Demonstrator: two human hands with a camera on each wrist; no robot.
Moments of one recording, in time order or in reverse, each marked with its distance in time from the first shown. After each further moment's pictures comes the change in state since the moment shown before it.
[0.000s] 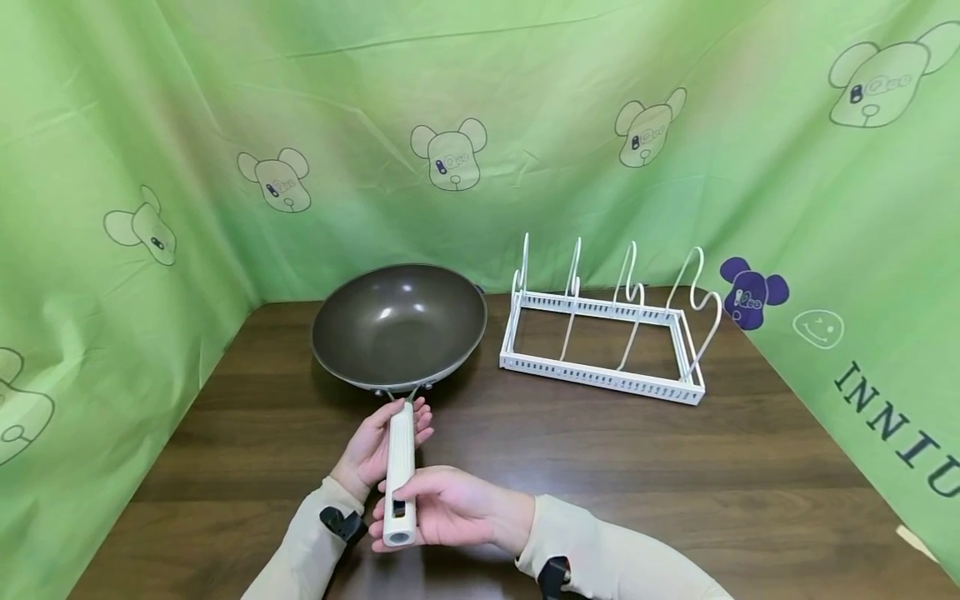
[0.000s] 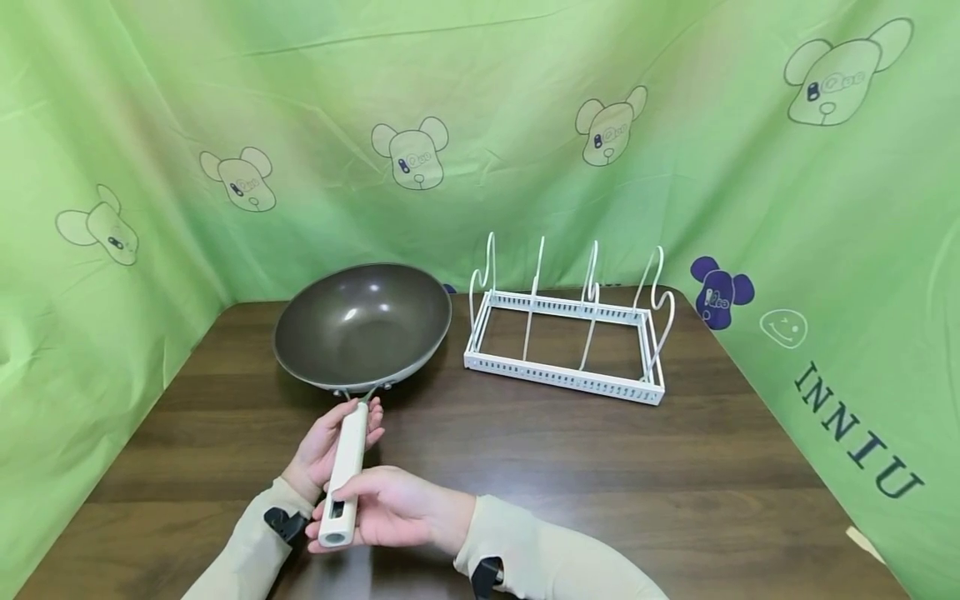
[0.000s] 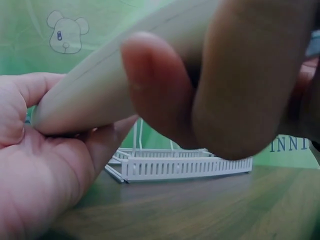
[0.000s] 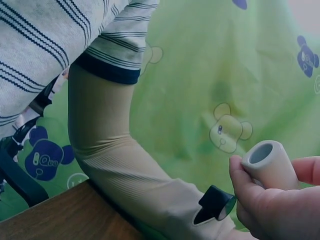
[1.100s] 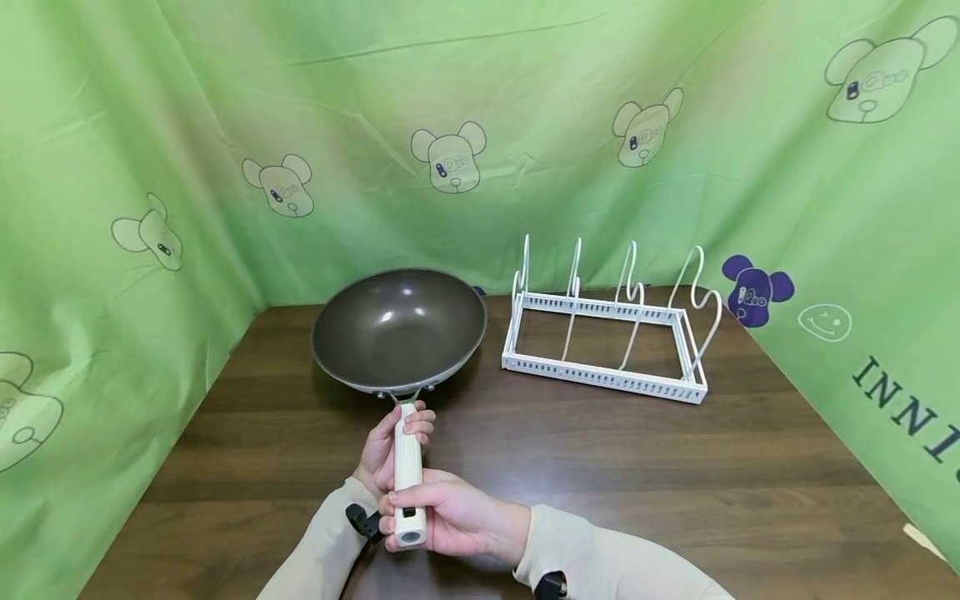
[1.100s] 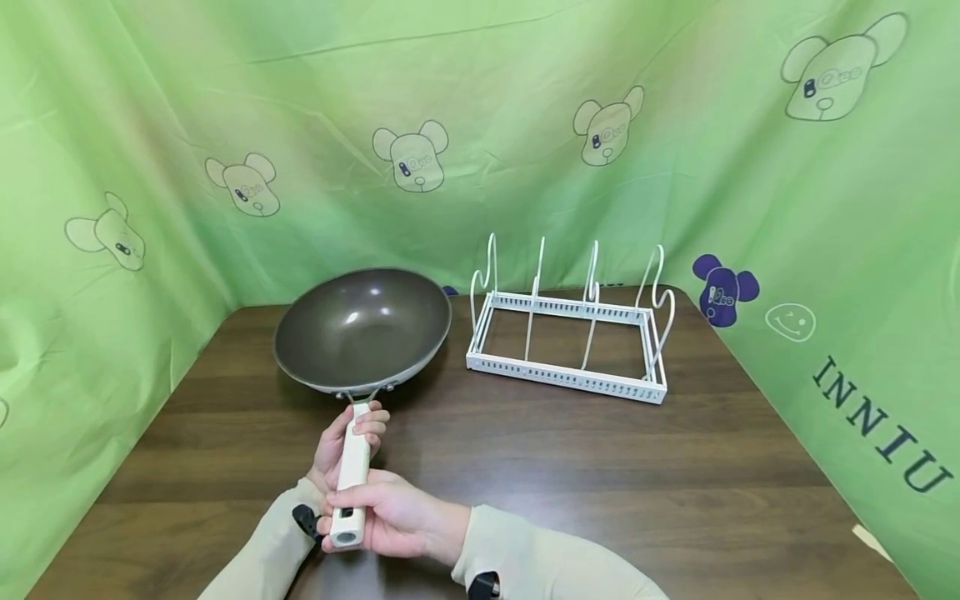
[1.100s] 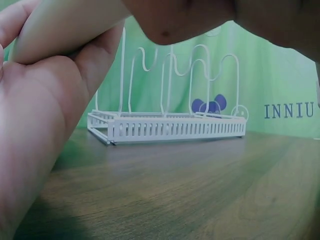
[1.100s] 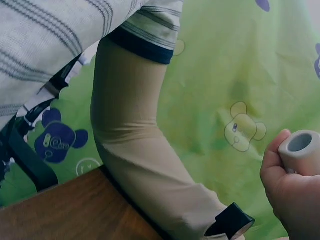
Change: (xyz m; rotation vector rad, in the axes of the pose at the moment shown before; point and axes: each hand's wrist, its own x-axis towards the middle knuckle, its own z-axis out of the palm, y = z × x) left_hand 0.012 -0.021 -0.021 -0.323 -0.430 0.003; right_hand 0.003 0.015 0.000 -0.009 -0.059 -0.134
